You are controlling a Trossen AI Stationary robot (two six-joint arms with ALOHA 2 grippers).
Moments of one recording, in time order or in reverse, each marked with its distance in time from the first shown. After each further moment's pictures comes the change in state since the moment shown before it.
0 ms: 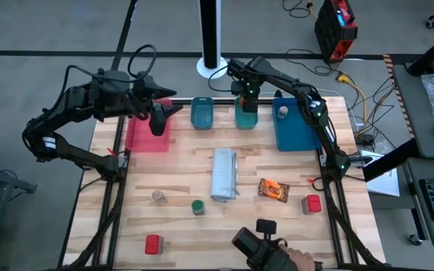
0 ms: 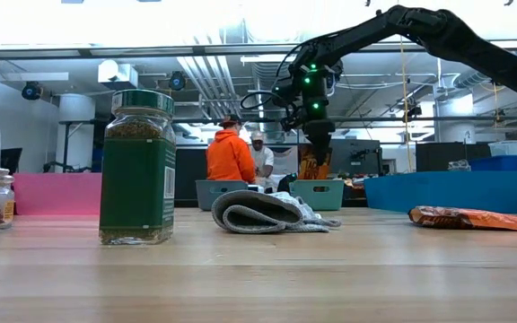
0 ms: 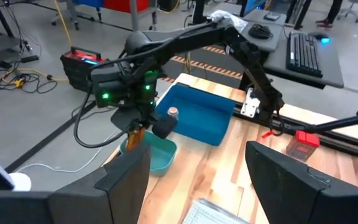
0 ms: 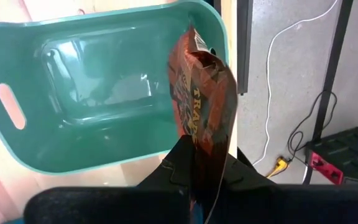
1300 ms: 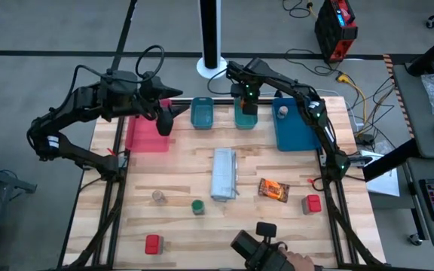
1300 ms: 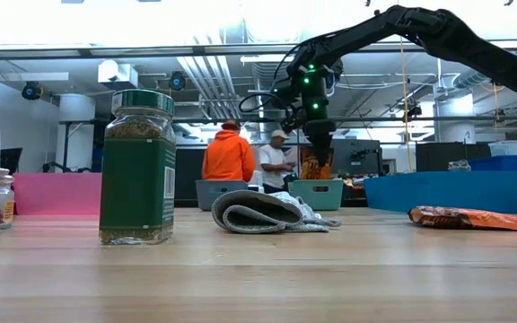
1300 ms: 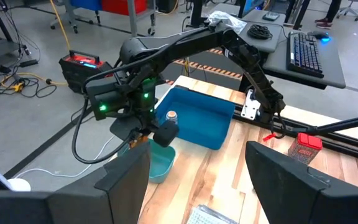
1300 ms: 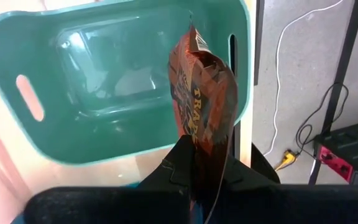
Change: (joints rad) left arm -0.001 0.041 0.000 0.050 -0.003 0.013; right arm 0.016 0.005 -0.005 -0.036 -0.003 0.033
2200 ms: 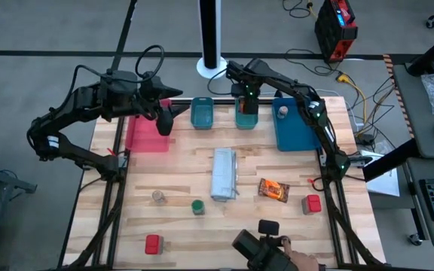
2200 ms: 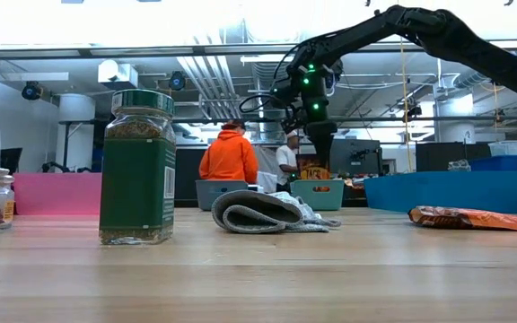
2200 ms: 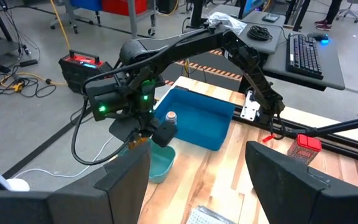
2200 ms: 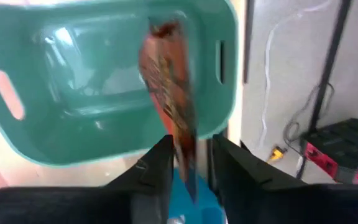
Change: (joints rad) left arm 0.000 0.000 0.000 0.003 0.000 -0.007; right arm 0.000 -0.001 0.006 0.000 0.052 -0.022
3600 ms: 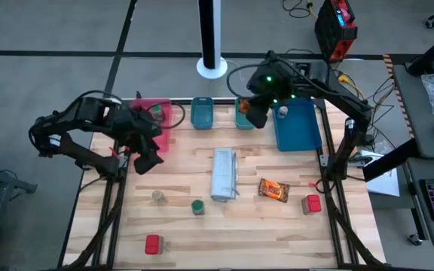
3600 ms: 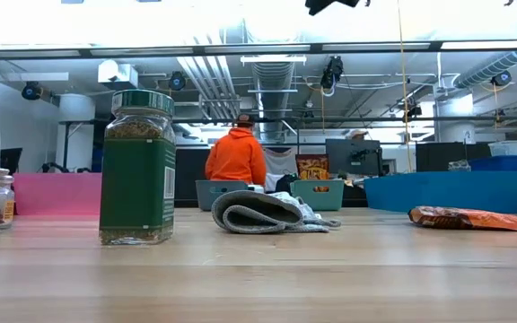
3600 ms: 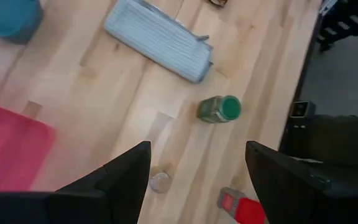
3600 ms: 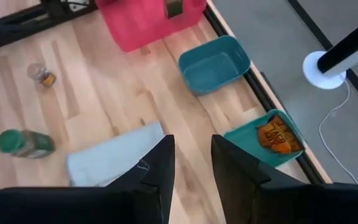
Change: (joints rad) left arm -0.198 0.023 0.000 -0.649 0.297 -0.371; right arm 0.397 -0.540 0.101 -0.022 -0.175 0.695
